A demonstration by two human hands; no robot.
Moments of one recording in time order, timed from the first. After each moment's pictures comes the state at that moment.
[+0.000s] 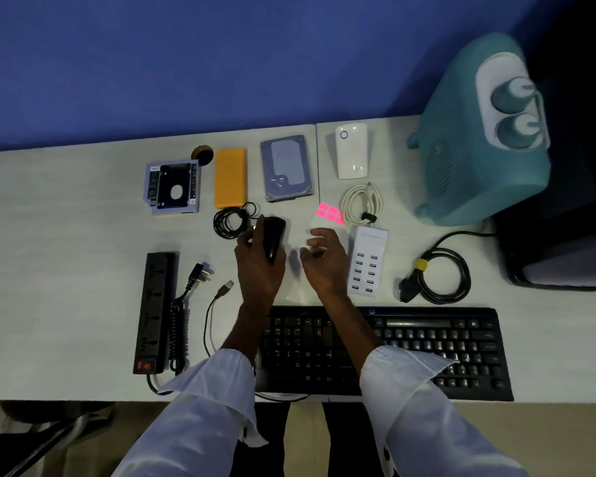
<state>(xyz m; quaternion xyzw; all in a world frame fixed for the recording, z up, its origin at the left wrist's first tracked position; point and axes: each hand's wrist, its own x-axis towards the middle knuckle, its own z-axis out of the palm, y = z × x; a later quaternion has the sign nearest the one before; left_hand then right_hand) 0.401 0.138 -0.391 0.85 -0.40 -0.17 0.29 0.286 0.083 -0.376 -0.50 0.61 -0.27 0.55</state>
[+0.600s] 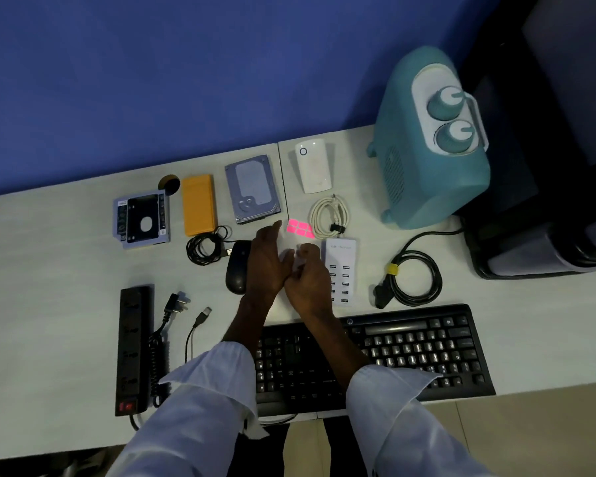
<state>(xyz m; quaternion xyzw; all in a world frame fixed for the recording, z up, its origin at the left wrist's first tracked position) 0.370 0.075 -0.386 0.78 -0.54 -0.22 0.25 0.270 0.084 -0.364 -0.56 0.63 -0.26 0.47</state>
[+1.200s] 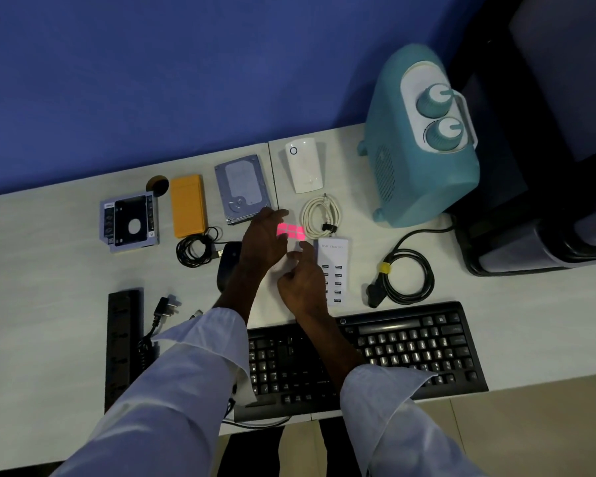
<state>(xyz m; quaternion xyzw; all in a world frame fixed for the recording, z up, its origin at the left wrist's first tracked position) 0.385 0.024 -0.395 0.73 -0.61 -0.23 0.21 0.261 0.079 -0.370 -0.58 0.63 -0.19 0.47</state>
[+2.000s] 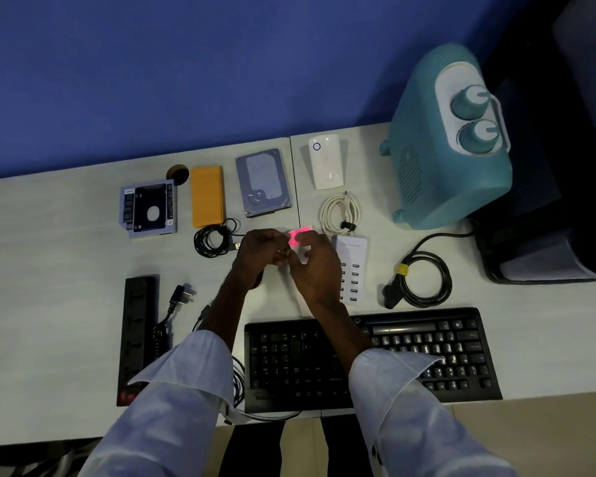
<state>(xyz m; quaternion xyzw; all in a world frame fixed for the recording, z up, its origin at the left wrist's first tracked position) 0.404 0.064 -0.362 0.73 -0.23 -0.53 0.37 0.278 0.068 -0.378 -0.63 0.60 -0.30 0.40</state>
